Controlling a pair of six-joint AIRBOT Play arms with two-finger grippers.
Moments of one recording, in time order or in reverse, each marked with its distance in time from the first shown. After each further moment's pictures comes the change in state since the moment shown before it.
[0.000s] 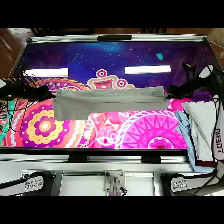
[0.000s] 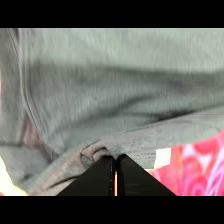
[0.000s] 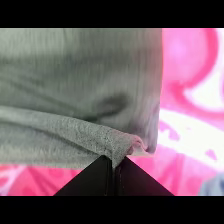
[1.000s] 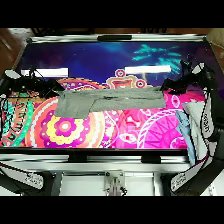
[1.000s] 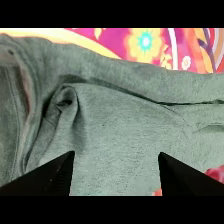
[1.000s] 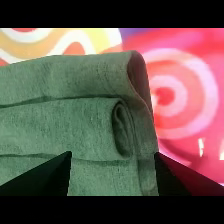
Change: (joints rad) left arm 0.008 -0.350 0.252 -0.097 -0.054 -0.065; right arm -0.041 -0.278 0.217 0.139 -0.023 0.054
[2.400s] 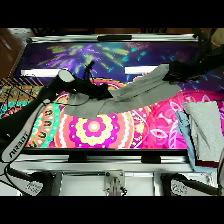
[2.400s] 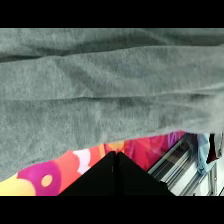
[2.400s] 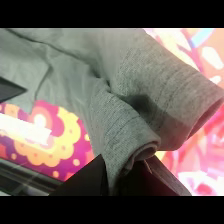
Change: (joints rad) left arm -0.636 0.026 -0.005 -0.207 0.214 -0.058; right arm 0.145 0.556 0.000 0.069 0.343 0.051
